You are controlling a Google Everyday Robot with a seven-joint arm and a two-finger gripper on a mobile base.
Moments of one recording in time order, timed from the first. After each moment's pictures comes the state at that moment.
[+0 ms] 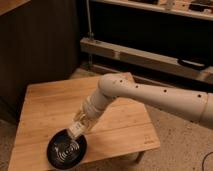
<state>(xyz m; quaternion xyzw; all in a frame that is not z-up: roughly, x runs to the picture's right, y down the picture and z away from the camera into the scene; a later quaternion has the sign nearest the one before) -0.118 0.138 0.642 -0.25 -0.44 -0.23 0.83</state>
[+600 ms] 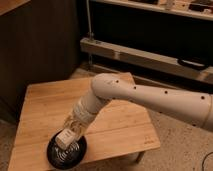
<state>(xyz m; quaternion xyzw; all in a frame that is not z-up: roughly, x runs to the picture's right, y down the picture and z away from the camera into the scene) -0.149 0.153 0.587 -0.24 -0.48 -0.29 0.80</state>
